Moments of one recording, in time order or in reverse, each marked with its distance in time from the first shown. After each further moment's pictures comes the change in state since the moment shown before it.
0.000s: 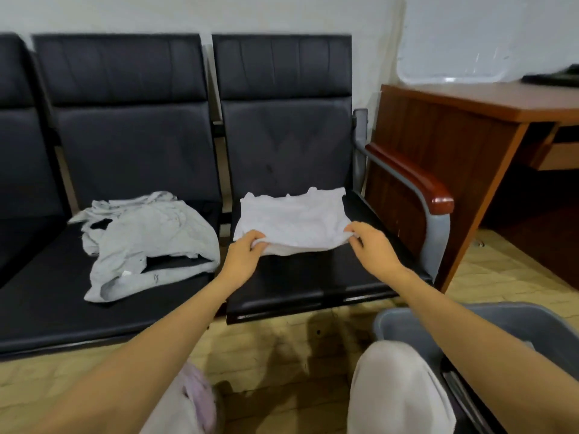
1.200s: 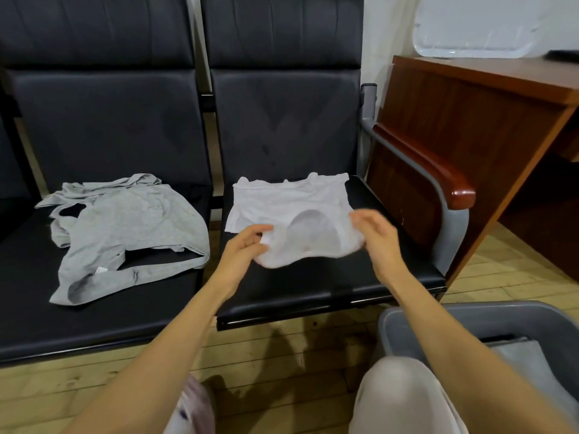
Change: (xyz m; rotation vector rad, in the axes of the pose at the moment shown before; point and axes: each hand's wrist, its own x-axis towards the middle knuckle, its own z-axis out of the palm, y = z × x) left_hand 0.015 -0.028 0.021 -0.652 -0.146 -0.152; right_hand 0.018 0.007 0.033 0.844 0.159 0.375
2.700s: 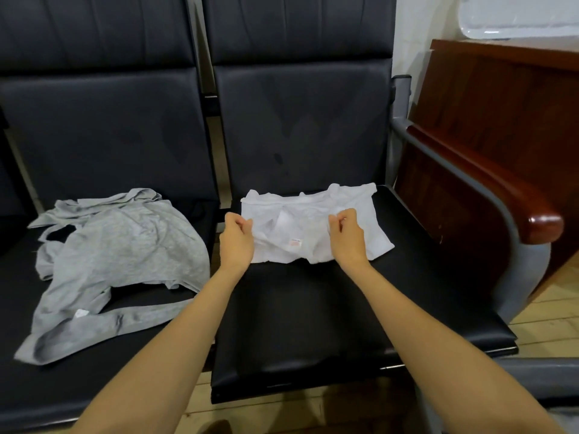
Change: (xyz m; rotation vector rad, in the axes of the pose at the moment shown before) left_hand 0.145 -0.025 -0.027 0.534 0.549 -0.034; right_hand 0.121 0.046 0.103 -0.363 0.045 0.069
